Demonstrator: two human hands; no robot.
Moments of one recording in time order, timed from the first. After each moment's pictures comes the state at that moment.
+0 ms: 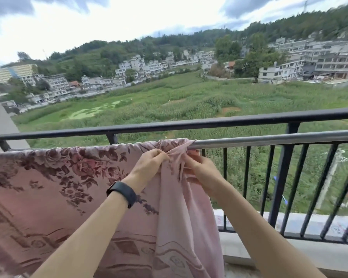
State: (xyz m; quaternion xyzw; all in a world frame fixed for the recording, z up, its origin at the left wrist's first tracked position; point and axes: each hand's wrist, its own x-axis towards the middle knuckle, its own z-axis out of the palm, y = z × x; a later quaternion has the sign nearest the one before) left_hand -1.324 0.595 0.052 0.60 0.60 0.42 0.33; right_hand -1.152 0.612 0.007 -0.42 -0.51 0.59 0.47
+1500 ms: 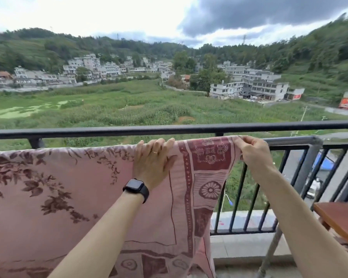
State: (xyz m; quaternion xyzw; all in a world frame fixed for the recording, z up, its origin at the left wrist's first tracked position) left_hand -1.311 0.689 0.015 0.78 0.49 0.28 -0.26; right_hand -1.045 0.607 0.078 -0.56 -0.48 0.28 0.62
